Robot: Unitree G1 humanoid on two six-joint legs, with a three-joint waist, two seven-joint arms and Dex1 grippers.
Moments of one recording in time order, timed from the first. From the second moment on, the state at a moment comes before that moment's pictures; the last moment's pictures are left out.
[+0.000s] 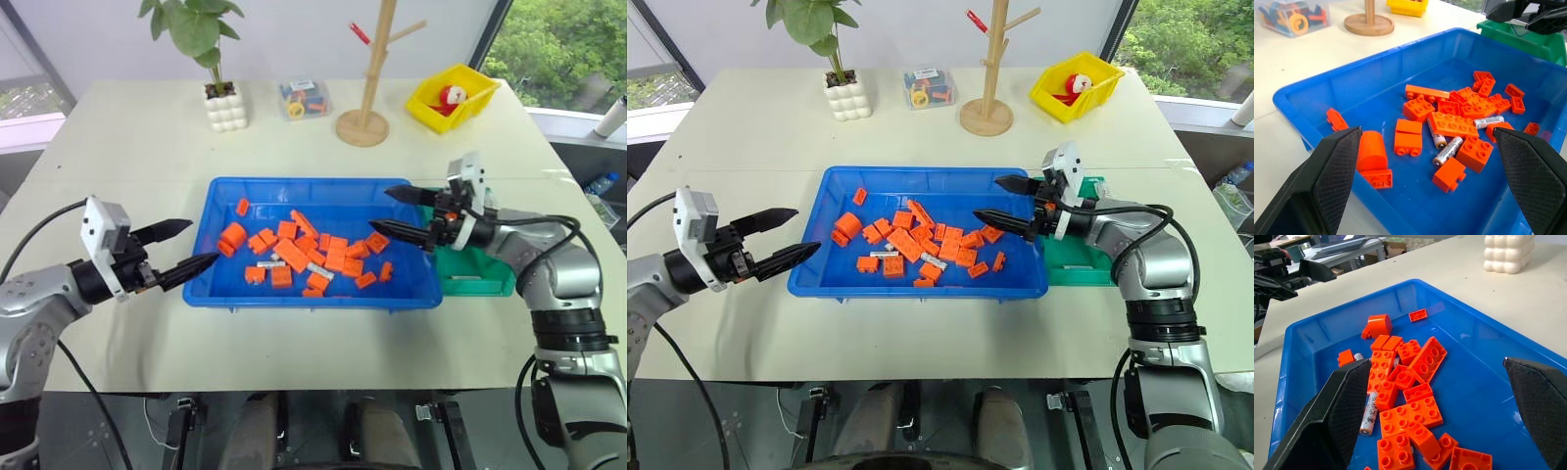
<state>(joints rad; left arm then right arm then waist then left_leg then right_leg) -0.07 0.80 0.37 -0.28 -0.71 0.51 -0.93 -0.57 -0.62 -0.06 0.05 0.52 0.54 1.06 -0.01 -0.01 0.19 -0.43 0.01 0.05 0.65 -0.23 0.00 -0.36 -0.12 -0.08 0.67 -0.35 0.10</state>
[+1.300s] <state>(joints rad) -0.08 0.80 0.37 -0.28 -0.71 0.54 -0.94 -0.59 -0.59 -0.03 0.05 0.49 0.52 1.04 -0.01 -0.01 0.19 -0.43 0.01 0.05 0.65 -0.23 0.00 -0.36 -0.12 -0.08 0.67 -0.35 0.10</state>
